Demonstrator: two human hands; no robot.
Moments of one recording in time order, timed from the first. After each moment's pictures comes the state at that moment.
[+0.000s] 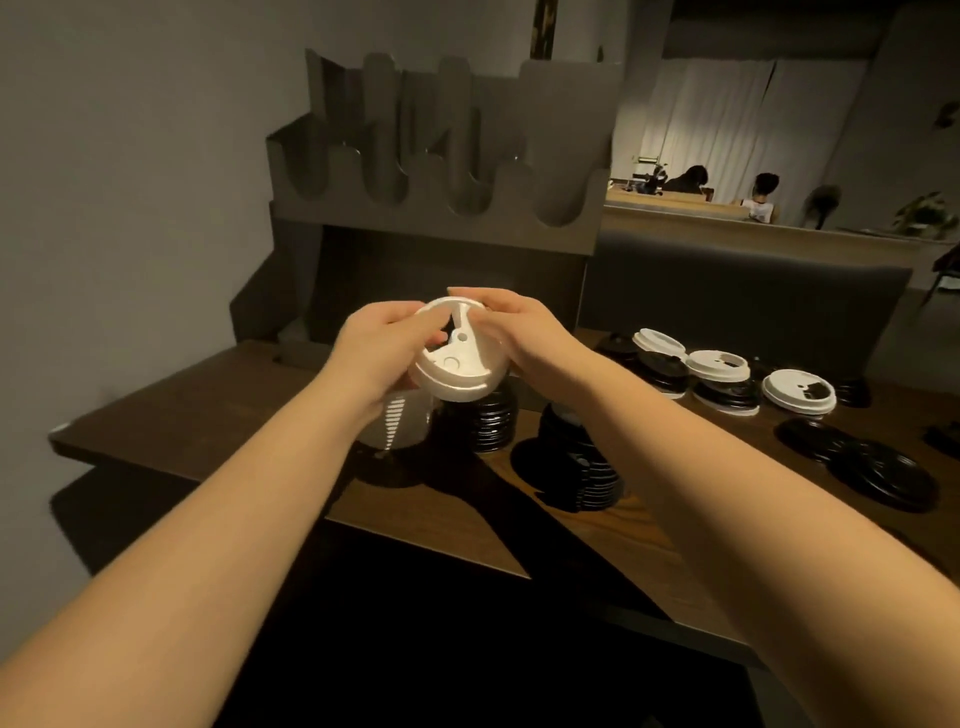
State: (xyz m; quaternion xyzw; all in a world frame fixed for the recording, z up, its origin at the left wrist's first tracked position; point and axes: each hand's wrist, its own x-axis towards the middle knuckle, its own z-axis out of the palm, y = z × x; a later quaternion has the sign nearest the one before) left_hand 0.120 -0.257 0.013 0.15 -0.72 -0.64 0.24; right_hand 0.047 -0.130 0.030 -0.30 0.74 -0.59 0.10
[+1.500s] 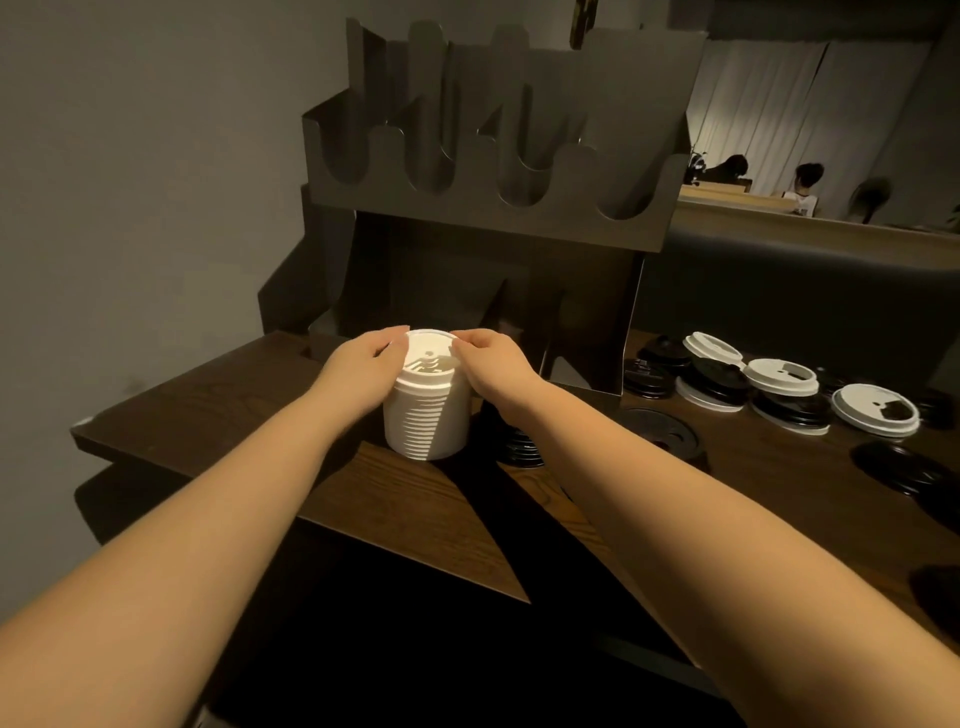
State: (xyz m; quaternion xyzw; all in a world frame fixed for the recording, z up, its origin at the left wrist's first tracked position) left_hand 0.091 -0.347 -0.035 0.16 -0.84 -0.48 0.19; right_hand 0.015 -0.214 -0.023 -0.24 0.80 -0.53 0.11
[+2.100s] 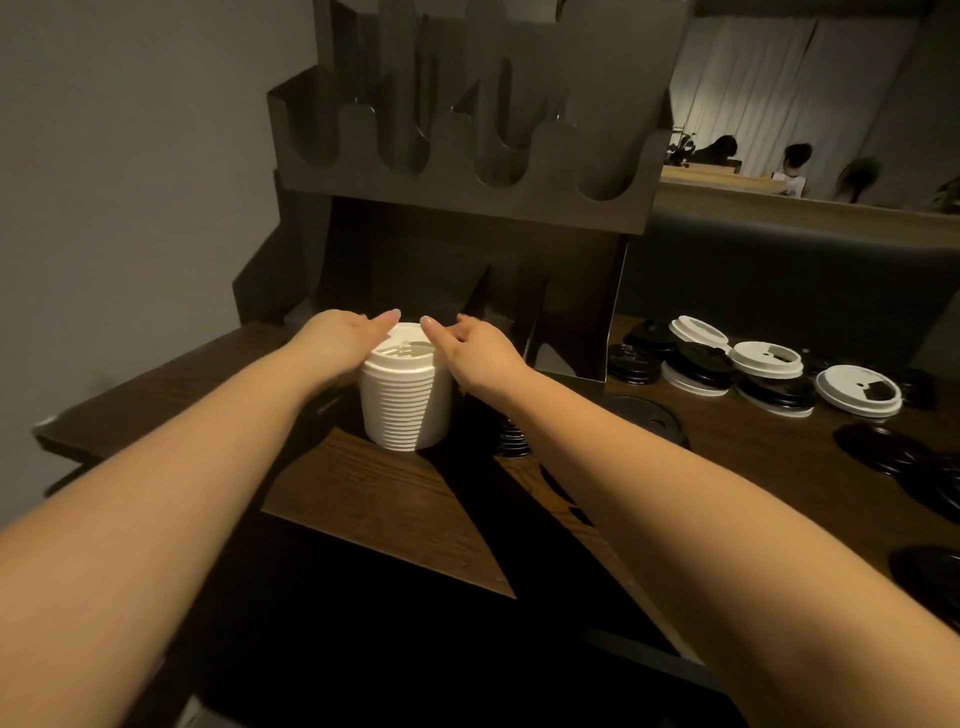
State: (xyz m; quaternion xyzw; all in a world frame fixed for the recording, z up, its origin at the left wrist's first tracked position) left_hand 0.066 -0.354 -0.017 0.25 -0.87 -0.40 0.15; right_hand 0.004 -0.210 -0.024 -0.28 0.87 -0.41 0.06
